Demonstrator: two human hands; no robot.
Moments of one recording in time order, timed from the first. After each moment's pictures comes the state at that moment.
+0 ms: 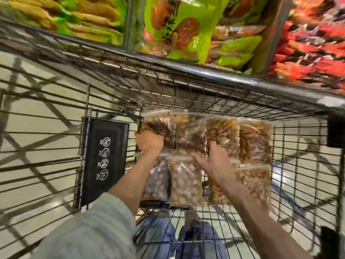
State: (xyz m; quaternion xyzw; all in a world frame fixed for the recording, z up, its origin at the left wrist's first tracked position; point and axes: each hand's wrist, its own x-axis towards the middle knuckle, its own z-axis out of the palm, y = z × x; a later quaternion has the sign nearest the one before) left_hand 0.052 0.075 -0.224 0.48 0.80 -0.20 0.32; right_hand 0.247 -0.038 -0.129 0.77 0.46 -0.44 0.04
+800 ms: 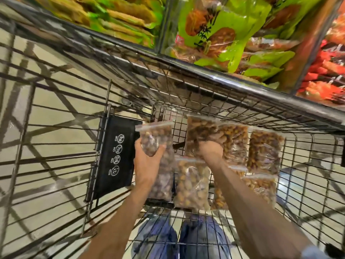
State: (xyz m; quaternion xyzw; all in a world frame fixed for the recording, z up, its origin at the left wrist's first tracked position) left_hand 0.008 0.003 -0.137 0.31 0.79 0.21 0.49; right_hand 0.201 0.042 -0.163 0.77 0.40 -0.44 0.25
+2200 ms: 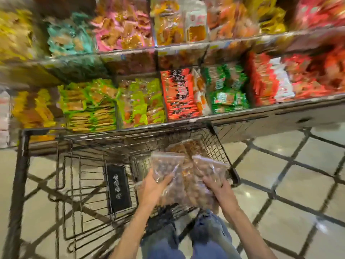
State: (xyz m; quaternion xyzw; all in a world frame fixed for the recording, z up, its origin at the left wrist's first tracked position) left_hand 0.061 -0.097 0.162 0.55 0.54 0.12 0.63; right_hand 0.249 -0.256 0.150 0.73 0.04 -0.49 -0.48
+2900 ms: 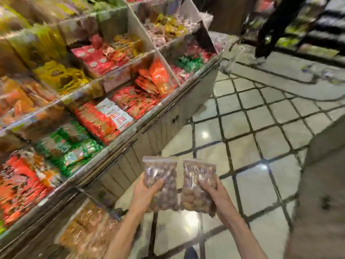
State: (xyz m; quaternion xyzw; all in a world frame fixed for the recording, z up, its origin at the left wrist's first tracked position) left_hand 0.445 -0.383 0.240 0.71 0.25 -0.02 0.66; right_hand 0.492 -0.640 0.223 0.63 -0.11 -0.25 -0.72
